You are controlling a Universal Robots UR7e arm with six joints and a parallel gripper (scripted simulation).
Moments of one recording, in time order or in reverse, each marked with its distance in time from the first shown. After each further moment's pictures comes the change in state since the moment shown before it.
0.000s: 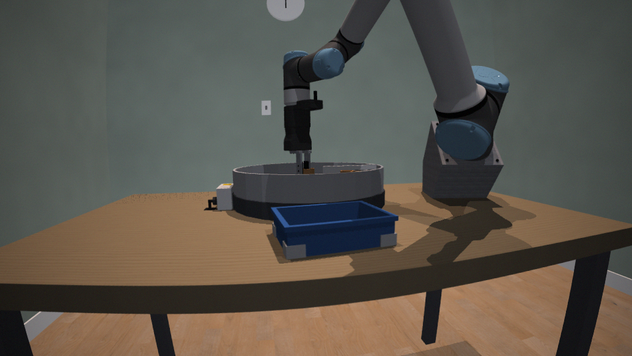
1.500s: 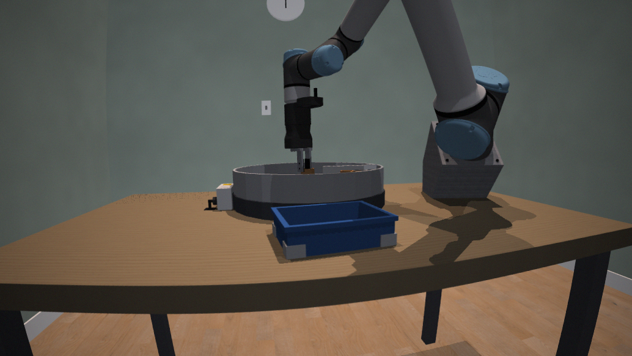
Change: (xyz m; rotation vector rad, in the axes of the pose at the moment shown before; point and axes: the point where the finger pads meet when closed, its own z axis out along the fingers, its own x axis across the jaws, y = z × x) arm -0.001 -0.004 -0.007 0.017 -0.002 0.005
